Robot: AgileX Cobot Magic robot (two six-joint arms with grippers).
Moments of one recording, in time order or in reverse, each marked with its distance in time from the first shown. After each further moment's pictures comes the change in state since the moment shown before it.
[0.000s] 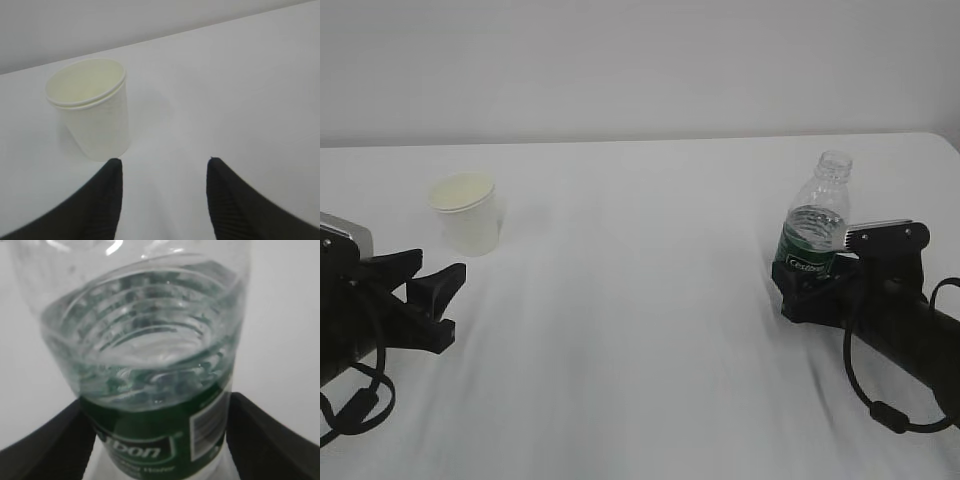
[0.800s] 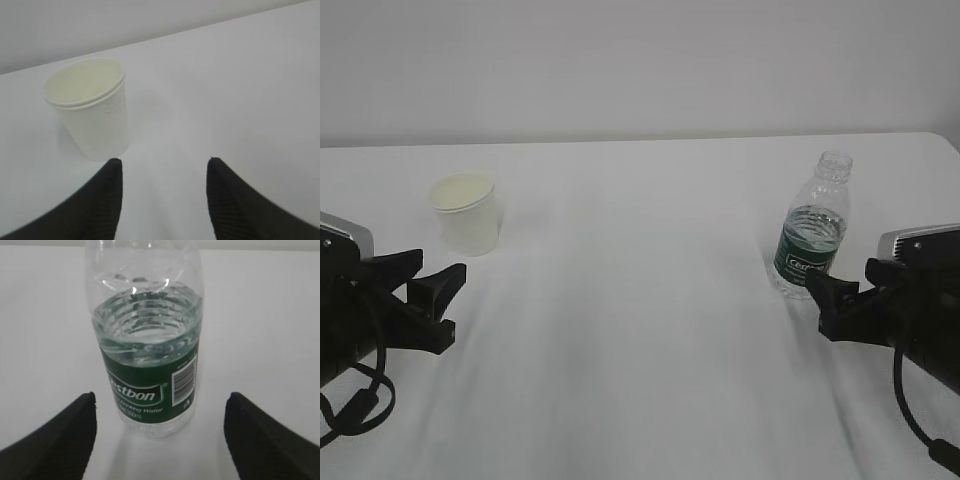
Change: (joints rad) left arm 0.000 0.000 0.000 0.002 0.002 0.000; right arm 0.000 -0.207 0.206 0.046 0.002 -0.055
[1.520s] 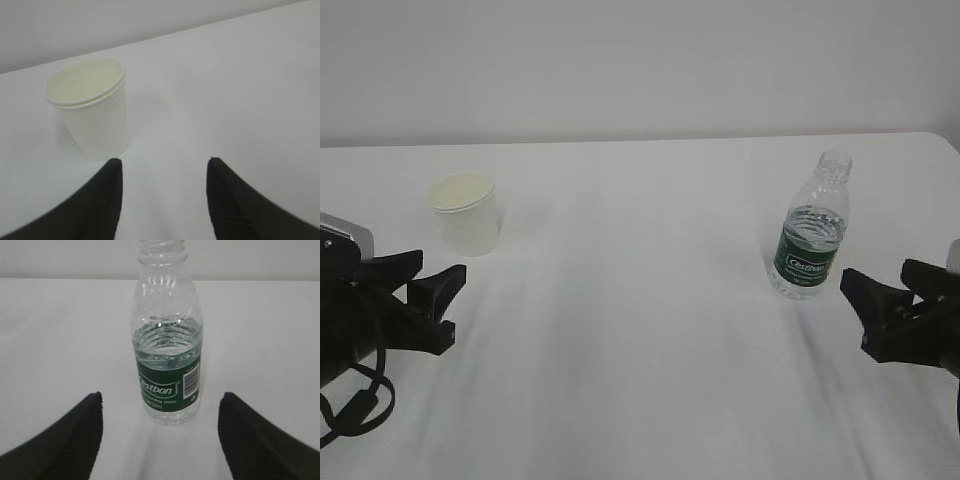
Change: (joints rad) left arm 0.000 0.000 0.000 0.000 0.002 0.002; right arm 0.000 -0.271 0.196 -0.019 0.000 0.038
